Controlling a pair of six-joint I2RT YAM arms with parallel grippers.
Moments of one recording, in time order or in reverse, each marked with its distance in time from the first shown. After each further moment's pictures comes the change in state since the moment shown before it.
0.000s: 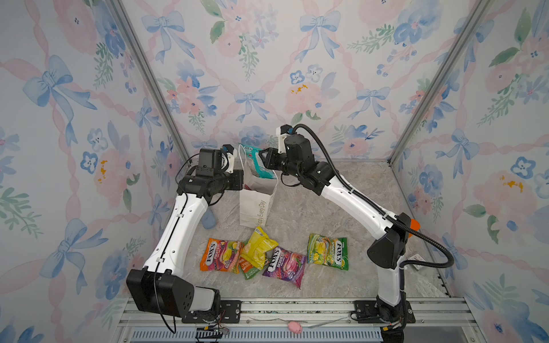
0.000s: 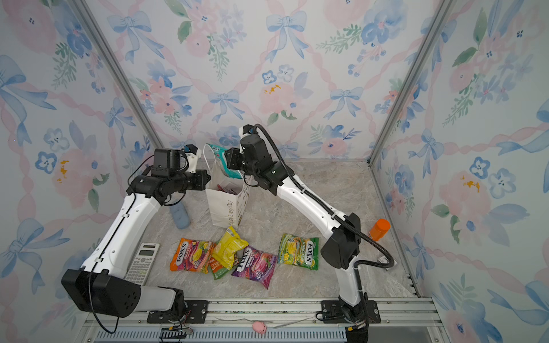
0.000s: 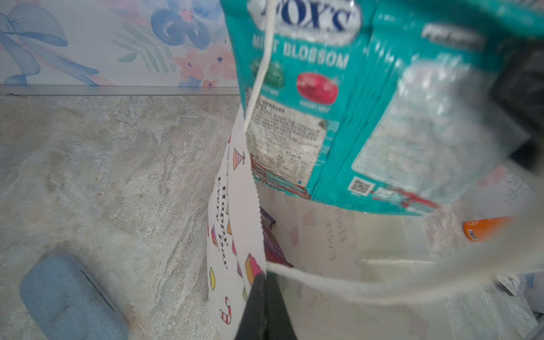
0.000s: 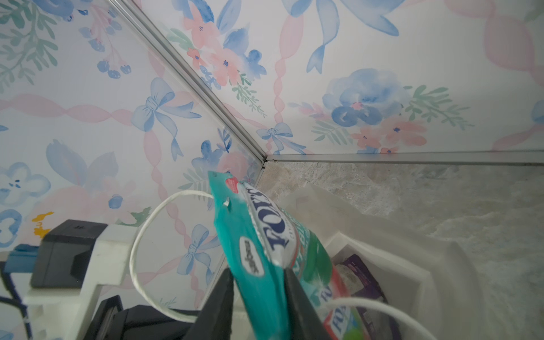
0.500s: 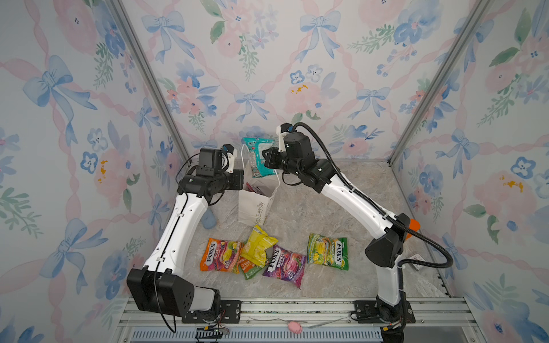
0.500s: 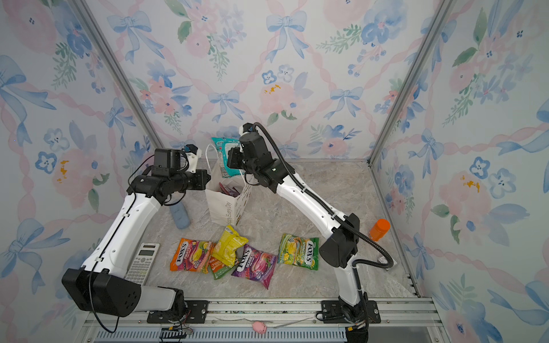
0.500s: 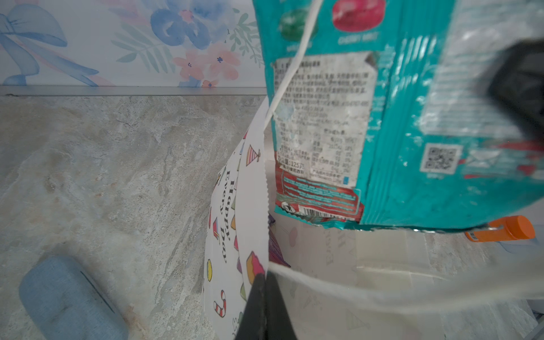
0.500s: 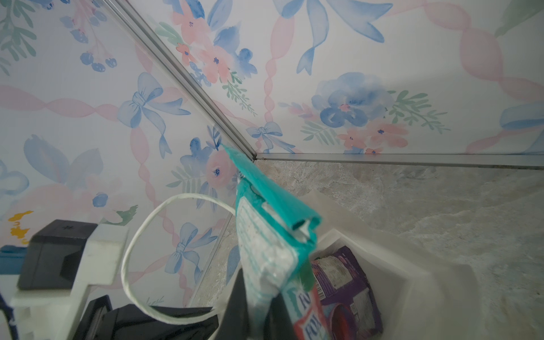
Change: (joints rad) left arm 0.000 0.003 0.002 0.001 0.000 0.000; right arm 0.000 0.042 0.109 -0.111 0.025 -0.014
